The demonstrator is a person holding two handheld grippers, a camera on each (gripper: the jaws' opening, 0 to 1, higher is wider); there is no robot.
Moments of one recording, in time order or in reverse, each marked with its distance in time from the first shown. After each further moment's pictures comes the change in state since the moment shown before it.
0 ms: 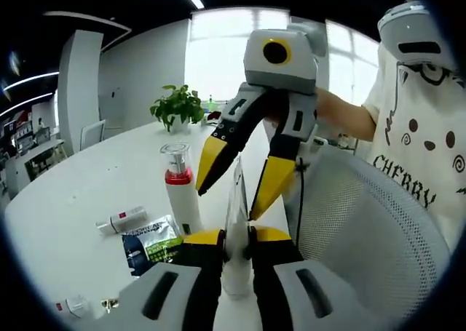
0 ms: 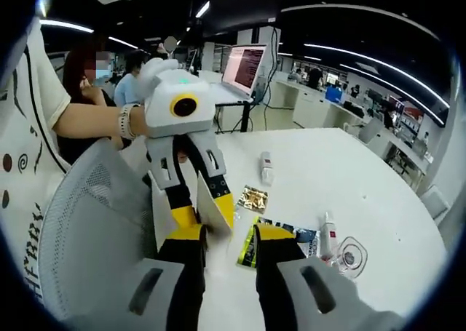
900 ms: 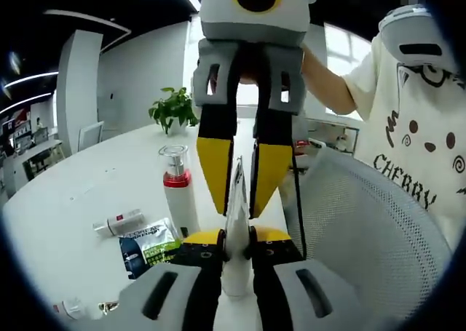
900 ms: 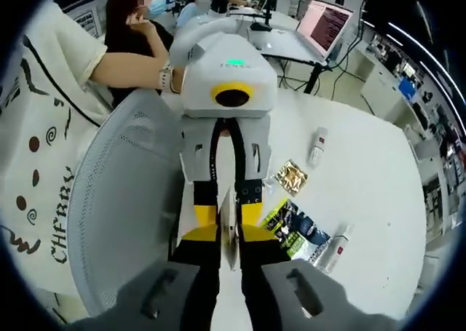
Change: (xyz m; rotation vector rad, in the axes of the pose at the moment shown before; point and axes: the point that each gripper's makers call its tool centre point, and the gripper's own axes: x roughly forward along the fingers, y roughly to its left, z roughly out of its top) left arm 0.004 -0.002 0.003 -0.006 -0.019 -0.014; right arm 0.008 0.019 0.002 -0.294 0.440 0.379
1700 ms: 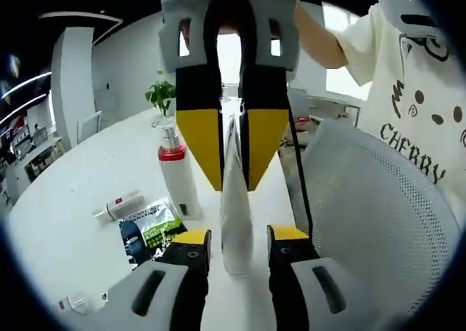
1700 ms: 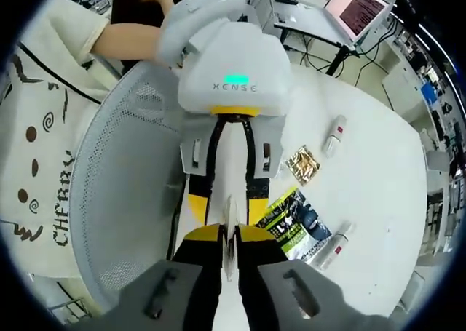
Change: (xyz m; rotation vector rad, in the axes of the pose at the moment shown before) left arm 0.001 0.004 -0.038 0.044 0.149 0.023; right arm 0.006 0.005 -0.005 -0.060 0.146 0.058
